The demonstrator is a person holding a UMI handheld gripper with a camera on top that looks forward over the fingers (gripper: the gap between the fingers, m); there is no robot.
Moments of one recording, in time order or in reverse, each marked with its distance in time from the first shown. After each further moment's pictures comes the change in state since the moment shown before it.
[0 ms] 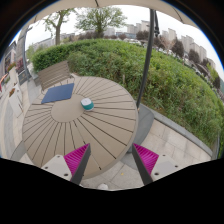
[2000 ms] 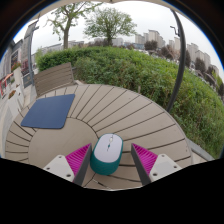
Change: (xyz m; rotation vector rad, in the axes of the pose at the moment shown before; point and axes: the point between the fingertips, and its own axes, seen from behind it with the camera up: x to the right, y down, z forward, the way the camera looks) arm -0.120 -0.142 0.303 0.130 -0.078 -0.047
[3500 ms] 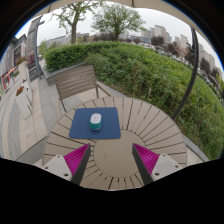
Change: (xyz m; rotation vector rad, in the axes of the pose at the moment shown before) arm -0.184 -0.089 -0.170 -0.096 -0.040 -0.041
